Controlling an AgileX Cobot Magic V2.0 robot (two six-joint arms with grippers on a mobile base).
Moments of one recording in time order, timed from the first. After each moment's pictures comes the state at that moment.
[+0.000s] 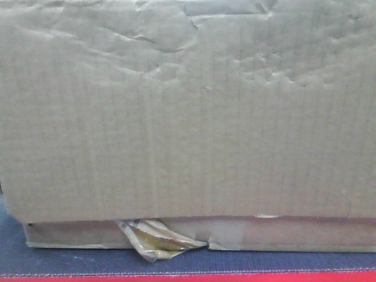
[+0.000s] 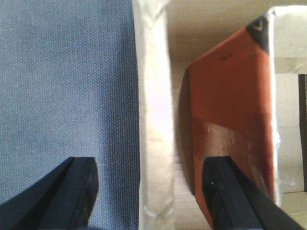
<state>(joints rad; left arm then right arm) -0.47 1.62 -1.55 0.14 1.22 -0.49 -0.03 0.67 -0.75 0.05 0.88 0.02</state>
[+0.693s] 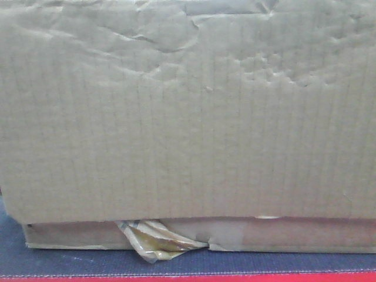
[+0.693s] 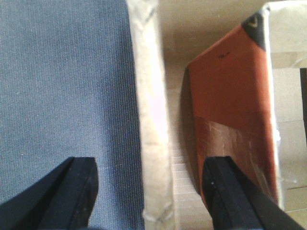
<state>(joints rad) -0.47 1.62 -1.55 0.14 1.22 -0.45 -0.03 1.03 -1.11 0.13 1.00 0.04</state>
